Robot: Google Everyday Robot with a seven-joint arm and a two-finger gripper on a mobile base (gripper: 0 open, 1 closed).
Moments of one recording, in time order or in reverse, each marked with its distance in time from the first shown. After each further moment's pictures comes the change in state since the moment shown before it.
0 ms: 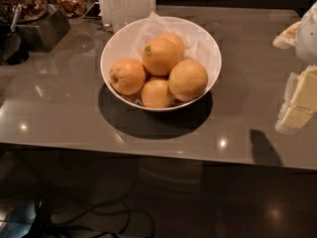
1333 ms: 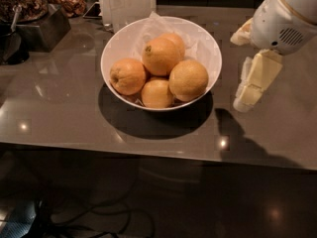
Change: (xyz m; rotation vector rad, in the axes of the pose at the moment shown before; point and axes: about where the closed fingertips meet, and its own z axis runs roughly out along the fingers) arm -0.060 -0.033 0.038 -0.118 -0.170 -0.041
